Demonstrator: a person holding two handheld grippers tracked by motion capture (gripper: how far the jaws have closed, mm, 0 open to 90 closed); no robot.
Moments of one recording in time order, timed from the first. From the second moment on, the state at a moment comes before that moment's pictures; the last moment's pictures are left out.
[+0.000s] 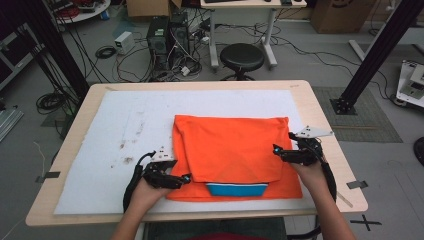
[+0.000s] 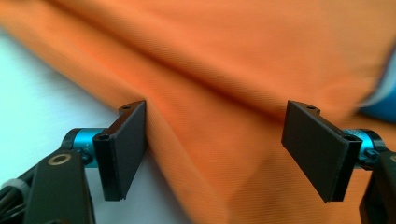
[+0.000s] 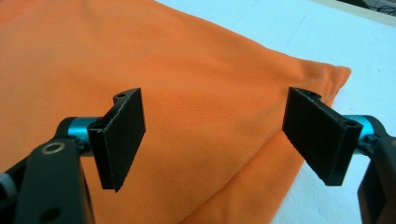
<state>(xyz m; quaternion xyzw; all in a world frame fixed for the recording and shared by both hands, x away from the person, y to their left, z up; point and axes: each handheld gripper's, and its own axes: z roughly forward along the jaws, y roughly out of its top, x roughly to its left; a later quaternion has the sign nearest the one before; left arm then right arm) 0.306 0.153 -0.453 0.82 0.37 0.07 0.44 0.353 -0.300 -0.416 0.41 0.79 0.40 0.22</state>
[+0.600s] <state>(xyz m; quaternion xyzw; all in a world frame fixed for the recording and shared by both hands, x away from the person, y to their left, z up) 0.291 0.128 -0.450 0.85 0.31 0.16 0.40 0.353 -0.300 -0.416 0.41 0.79 0.40 0.23</state>
